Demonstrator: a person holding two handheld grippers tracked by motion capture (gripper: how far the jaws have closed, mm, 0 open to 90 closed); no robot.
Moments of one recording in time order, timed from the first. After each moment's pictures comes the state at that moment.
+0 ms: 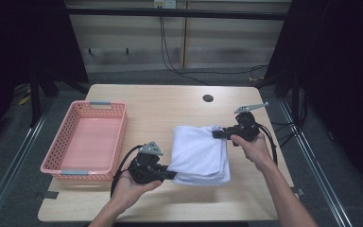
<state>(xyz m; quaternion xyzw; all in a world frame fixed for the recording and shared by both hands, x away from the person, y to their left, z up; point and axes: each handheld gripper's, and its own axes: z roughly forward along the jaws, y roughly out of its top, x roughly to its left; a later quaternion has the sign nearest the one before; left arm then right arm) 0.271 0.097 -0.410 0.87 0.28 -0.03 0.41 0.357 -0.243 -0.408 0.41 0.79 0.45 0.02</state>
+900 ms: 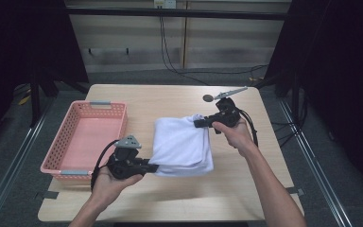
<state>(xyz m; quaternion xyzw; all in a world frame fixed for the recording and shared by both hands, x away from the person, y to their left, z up) 0.275 0.148 -0.391 0.86 0.31 0.00 0.41 0.393 -0.190 -0.382 0.37 0.81 0.46 -0.01</state>
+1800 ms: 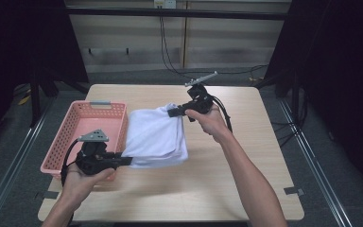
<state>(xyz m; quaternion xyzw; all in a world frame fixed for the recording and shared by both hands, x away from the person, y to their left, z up) 0.281 0.216 -0.376 0.83 0.36 0.03 0.43 0.428 -0.114 -0.360 0.33 0.82 0.47 -0.03</state>
